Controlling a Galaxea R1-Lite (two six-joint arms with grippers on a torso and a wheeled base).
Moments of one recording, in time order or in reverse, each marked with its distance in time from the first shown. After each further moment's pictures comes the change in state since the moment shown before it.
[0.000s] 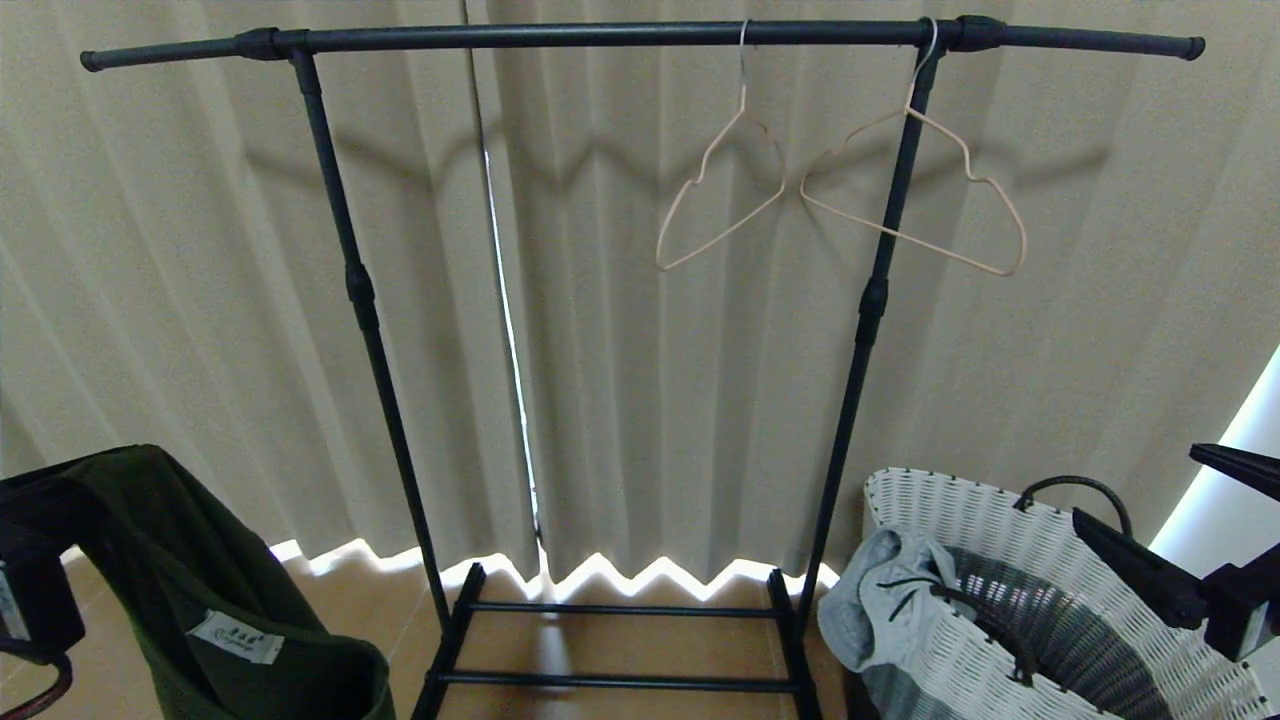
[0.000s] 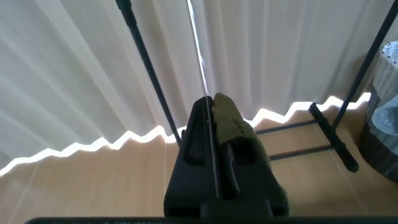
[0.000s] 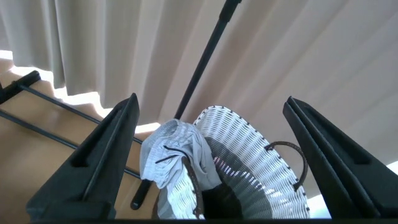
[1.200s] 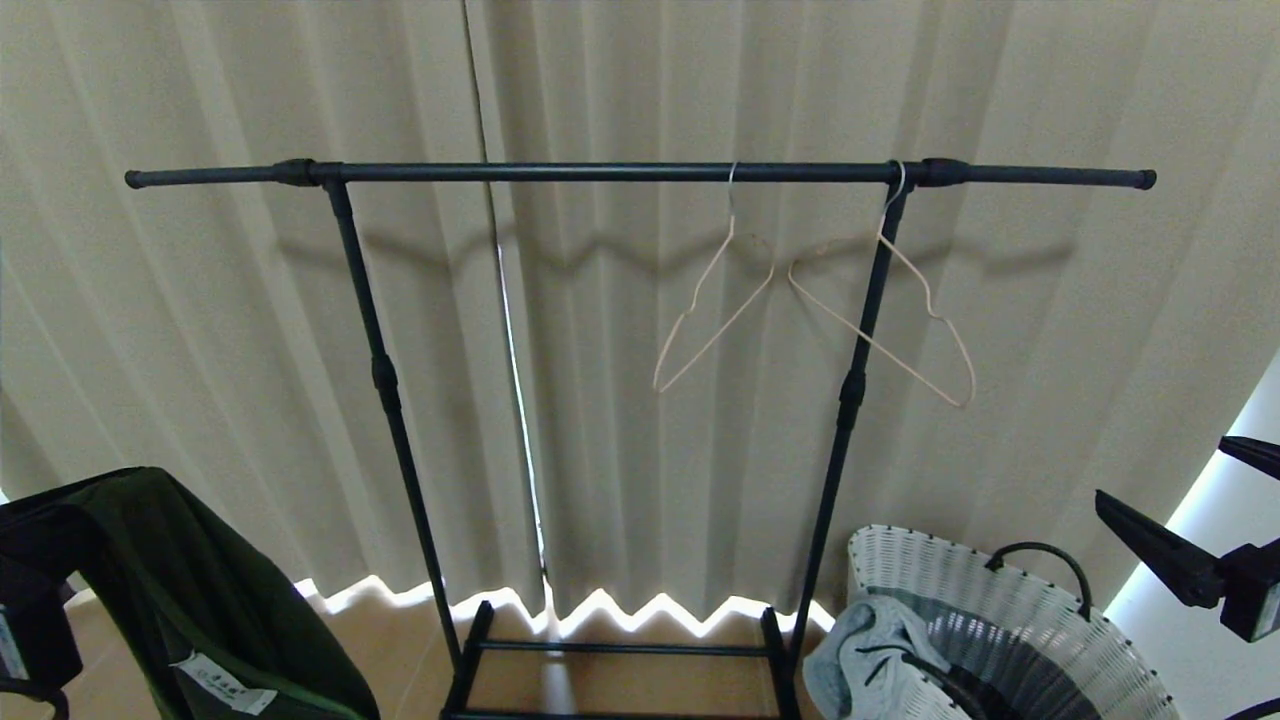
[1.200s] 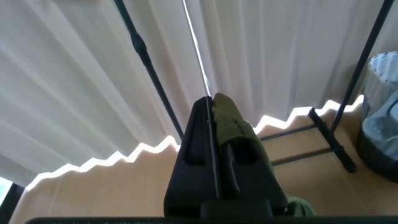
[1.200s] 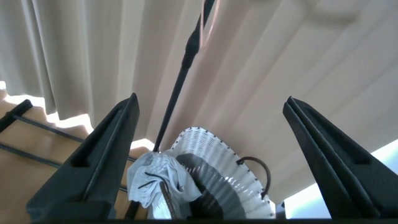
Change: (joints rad) left arm -0.002 -0.024 0.042 -0.011 -0.024 0.053; right arm -0.072 0.003 -0.016 0.001 0.007 0.025
